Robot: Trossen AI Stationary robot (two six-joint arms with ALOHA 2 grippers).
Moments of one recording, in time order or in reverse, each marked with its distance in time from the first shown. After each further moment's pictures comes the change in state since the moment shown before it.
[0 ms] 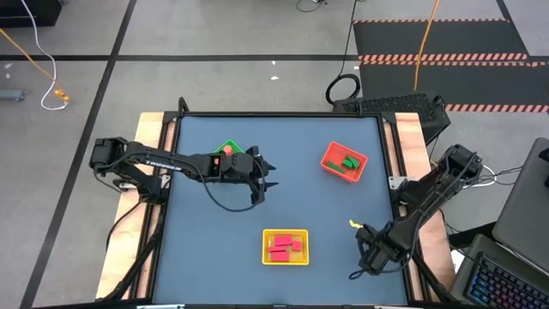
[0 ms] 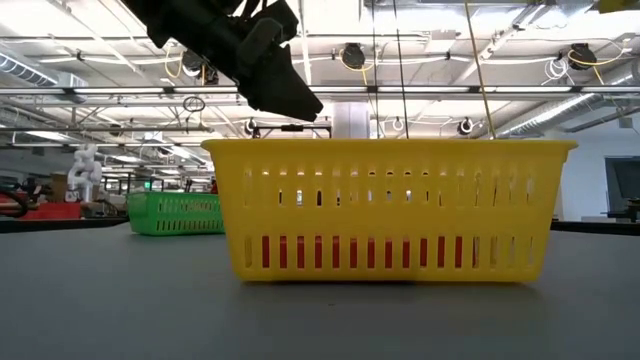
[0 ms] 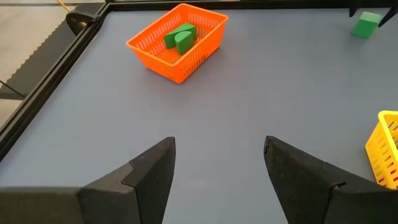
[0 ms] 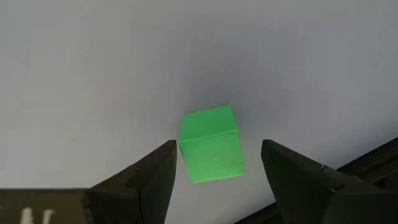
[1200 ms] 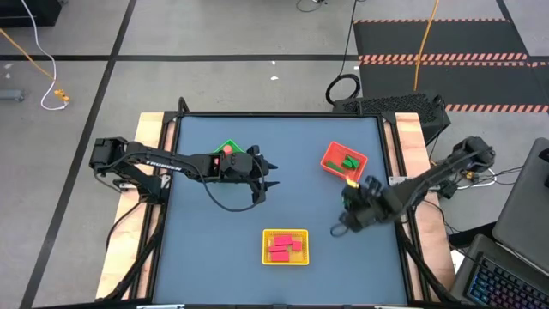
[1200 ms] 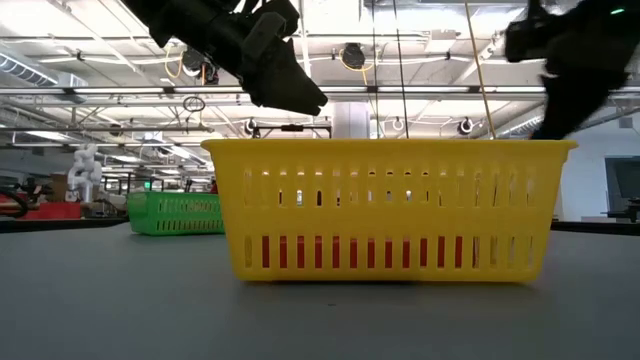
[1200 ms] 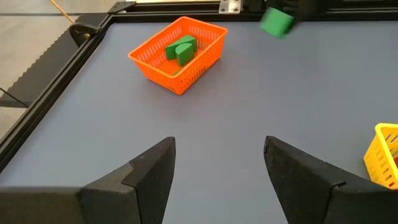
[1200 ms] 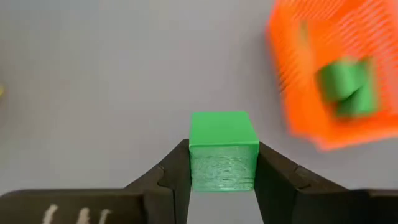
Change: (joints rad) left arm 0.000 0.000 0.000 0.040 0.000 0.004; right arm -0.379 -0.226 0.001 -0.135 0.666 -0.515
